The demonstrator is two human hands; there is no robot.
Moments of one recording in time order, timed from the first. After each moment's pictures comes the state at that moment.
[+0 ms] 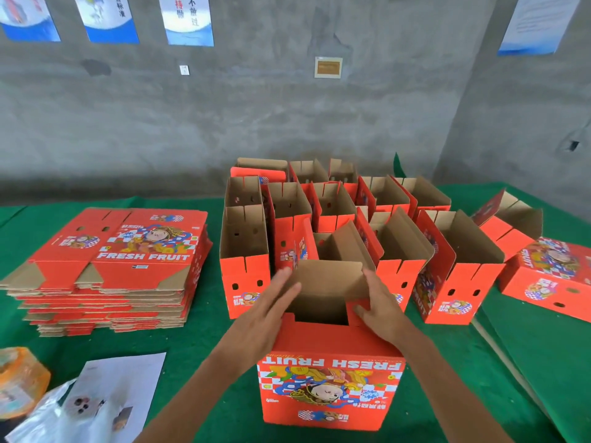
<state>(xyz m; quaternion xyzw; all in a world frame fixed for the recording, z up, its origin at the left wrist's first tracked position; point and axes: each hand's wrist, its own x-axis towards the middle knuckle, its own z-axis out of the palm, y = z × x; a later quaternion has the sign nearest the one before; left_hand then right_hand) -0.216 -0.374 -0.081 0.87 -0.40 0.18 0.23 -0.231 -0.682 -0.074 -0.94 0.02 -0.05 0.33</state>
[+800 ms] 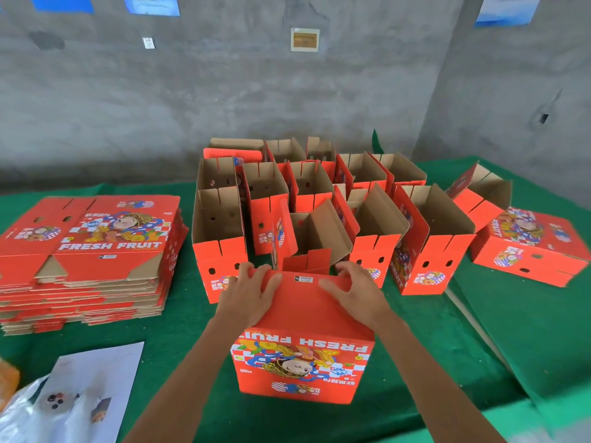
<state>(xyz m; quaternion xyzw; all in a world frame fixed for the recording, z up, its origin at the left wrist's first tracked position) -0.189 -0.427 -0.078 0.98 -0.12 -0.04 0.17 -0.245 -0.682 -0.088 -0.93 0.09 -0.08 0.35</state>
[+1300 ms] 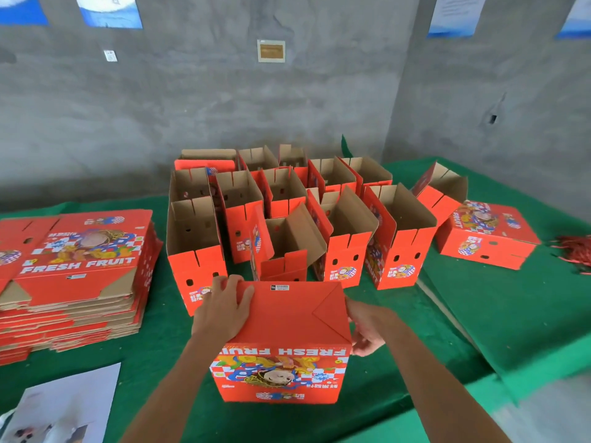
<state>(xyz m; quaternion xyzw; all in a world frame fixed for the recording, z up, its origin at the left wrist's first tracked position) -0.196 -0.417 -0.095 0.97 -0.10 0.01 0.20 -0.280 -0.719 -0.092 -0.70 0.34 0.36 0.51</state>
